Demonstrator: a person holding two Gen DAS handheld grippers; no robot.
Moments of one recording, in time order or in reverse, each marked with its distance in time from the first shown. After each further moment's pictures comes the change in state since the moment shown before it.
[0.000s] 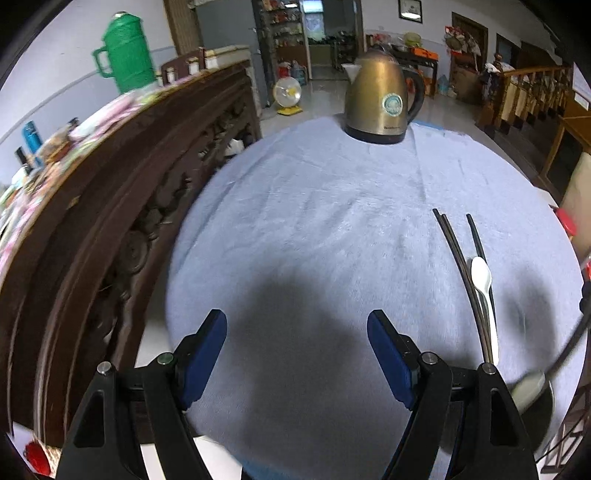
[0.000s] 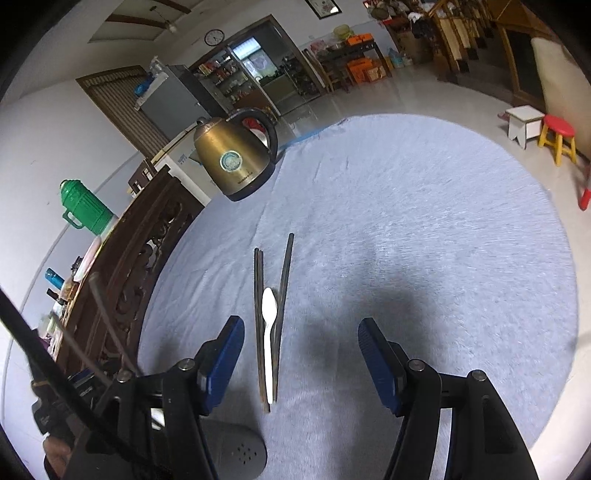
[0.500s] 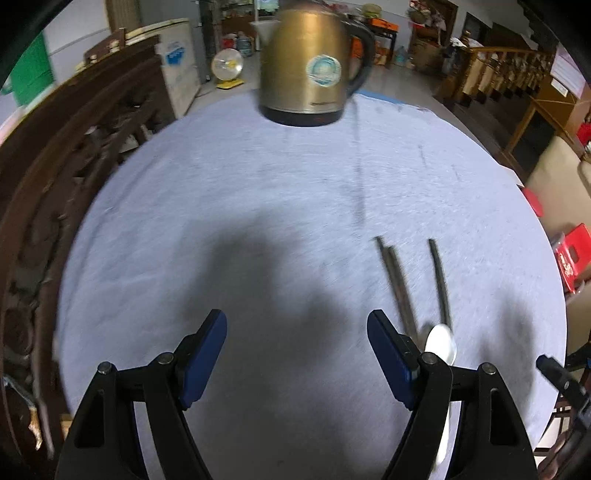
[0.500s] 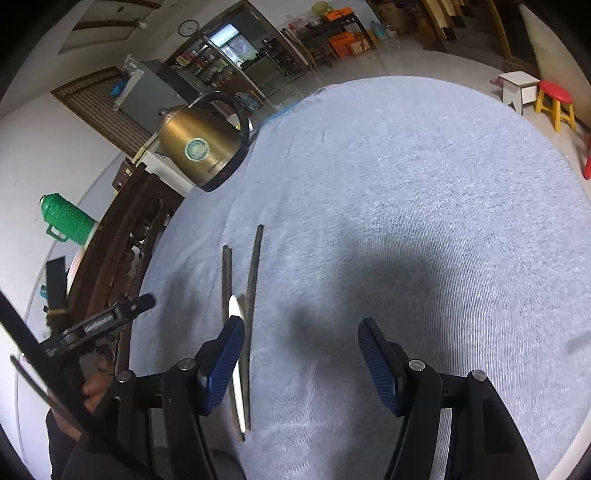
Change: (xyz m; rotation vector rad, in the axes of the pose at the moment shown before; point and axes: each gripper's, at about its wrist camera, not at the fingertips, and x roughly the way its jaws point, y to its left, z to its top) left arm 0.101 -0.098 0.087 0.072 0.127 -0.202; right arm 0.060 -0.038 0.019 0.089 0.088 0.003
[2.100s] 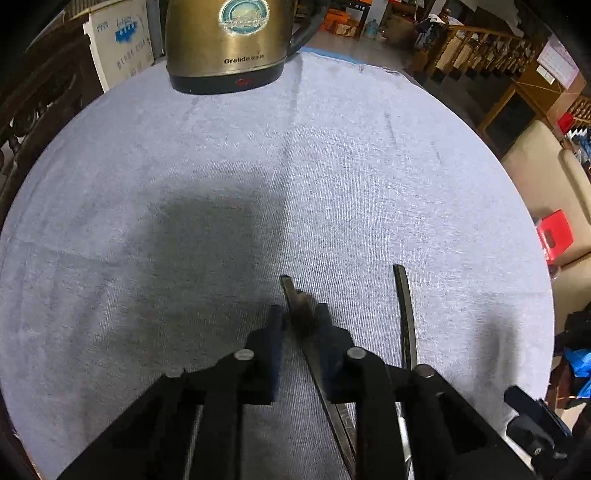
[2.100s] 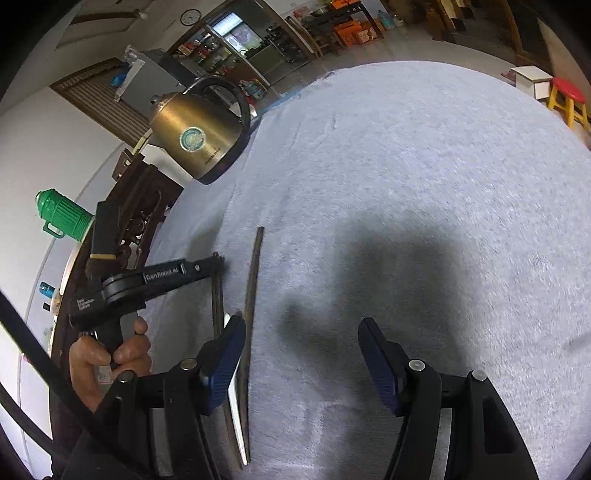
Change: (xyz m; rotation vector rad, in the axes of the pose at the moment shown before) left arm 0.077 -0.048 0.041 0.034 0.128 -0.148; right arm 0.042 0.004 0.021 -0.020 0.042 0.026
